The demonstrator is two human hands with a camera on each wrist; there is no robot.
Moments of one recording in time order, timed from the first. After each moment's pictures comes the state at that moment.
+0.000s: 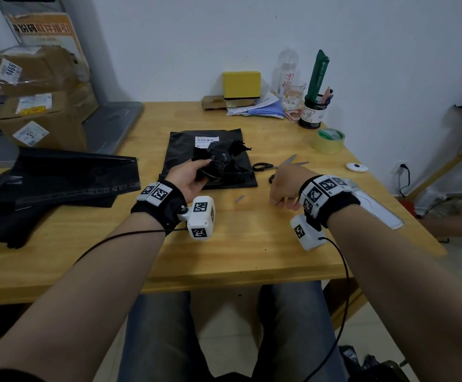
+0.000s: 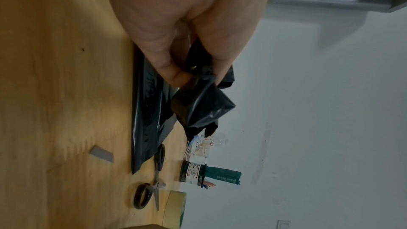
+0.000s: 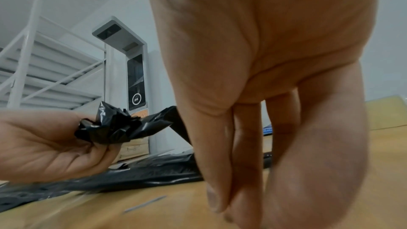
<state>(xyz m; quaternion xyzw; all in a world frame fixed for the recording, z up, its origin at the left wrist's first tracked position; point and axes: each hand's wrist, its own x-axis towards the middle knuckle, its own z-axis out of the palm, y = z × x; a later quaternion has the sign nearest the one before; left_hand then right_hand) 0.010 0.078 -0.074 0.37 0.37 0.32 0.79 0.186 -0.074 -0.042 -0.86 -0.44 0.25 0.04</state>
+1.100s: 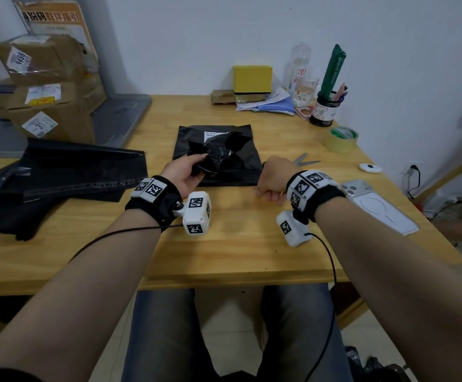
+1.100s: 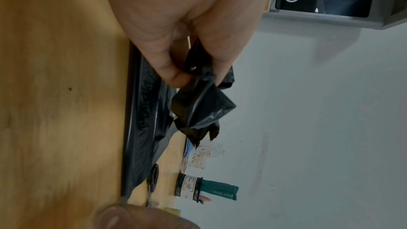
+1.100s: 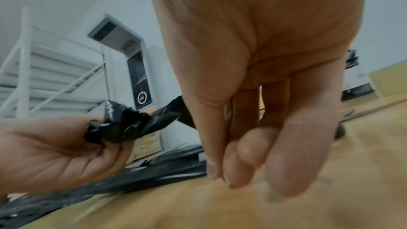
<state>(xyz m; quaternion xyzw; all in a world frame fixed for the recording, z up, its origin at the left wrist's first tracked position) -0.010 0.100 -0.076 0.35 0.37 0.33 0.80 0.162 -0.032 -0.047 -0.86 -0.43 0.26 0.09</state>
